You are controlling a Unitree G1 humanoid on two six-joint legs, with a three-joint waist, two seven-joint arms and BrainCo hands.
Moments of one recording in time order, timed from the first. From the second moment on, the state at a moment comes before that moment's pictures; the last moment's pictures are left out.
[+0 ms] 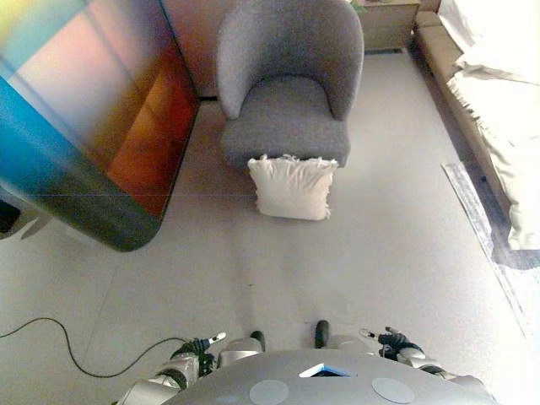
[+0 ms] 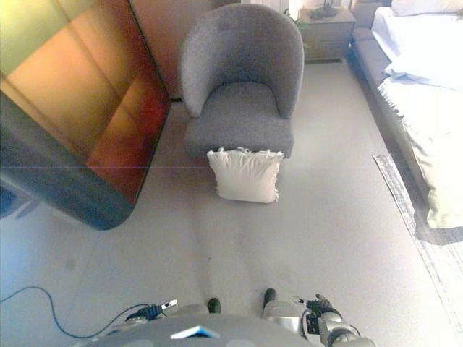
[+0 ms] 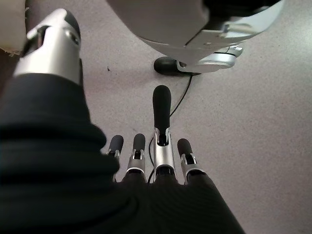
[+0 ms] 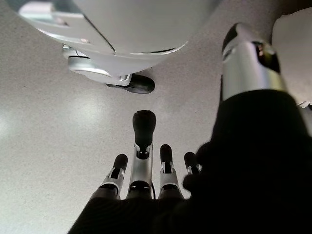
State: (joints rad) left arm 0.01 0.17 -0.21 1.31 -0.36 0.07 0.16; right arm 0.01 -0.25 0.17 1.31 0.23 0.01 -0.10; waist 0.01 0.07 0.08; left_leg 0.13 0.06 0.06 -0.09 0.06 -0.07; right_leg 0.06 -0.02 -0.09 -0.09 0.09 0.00
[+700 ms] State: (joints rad) left arm 0.02 0.17 -0.21 1.32 -0.33 0.08 0.14; right arm 0.02 -0.25 0.16 1.34 0.22 0.01 -0.09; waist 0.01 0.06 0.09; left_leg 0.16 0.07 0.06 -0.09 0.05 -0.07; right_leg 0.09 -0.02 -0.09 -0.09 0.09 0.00
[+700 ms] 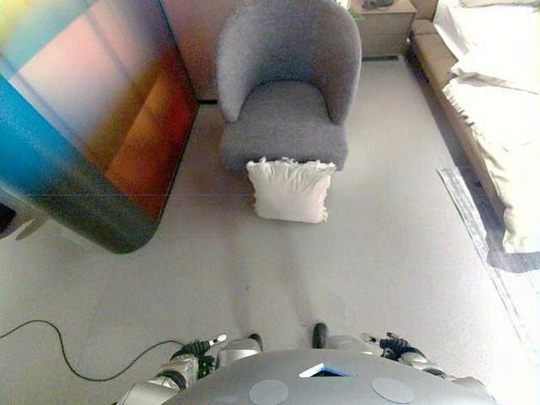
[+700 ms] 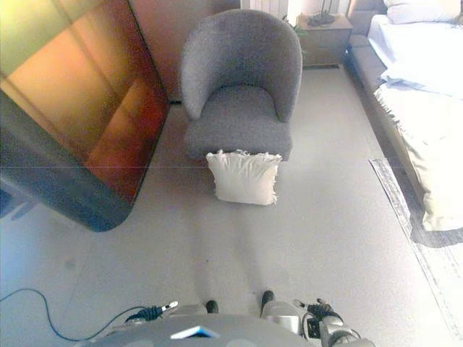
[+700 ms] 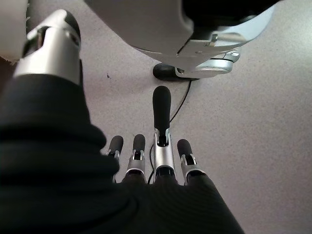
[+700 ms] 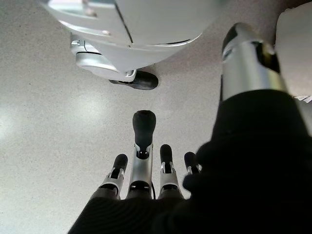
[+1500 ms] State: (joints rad) left arm -0.03 0.24 -0.16 1.37 -0.35 0.03 0.15; right arm -0.11 -0.23 0.18 1.38 0.19 0.04 -0.10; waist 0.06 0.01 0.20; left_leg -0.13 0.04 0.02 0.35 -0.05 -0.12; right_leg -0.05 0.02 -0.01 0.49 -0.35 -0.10
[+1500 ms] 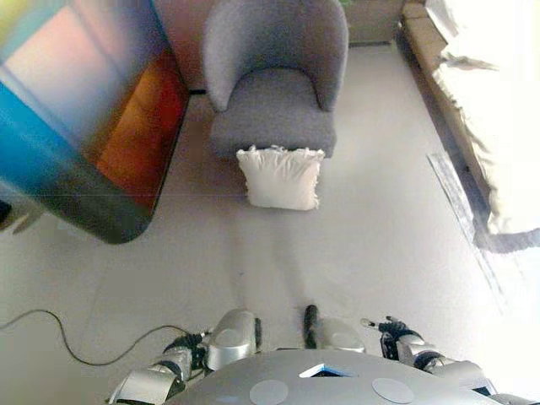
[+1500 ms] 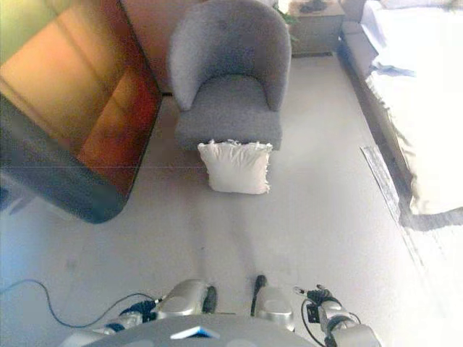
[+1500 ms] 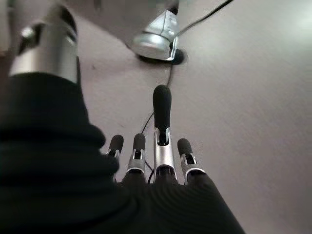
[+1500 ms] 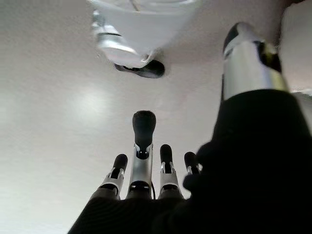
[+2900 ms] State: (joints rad) left arm -0.03 0.16 -0.10 1.36 -0.51 -0.08 0.13; right arm 0.14 -0.20 0.13 1.28 0.08 -0.33 -0.22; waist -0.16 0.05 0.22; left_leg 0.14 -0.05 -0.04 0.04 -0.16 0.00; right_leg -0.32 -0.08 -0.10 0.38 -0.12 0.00
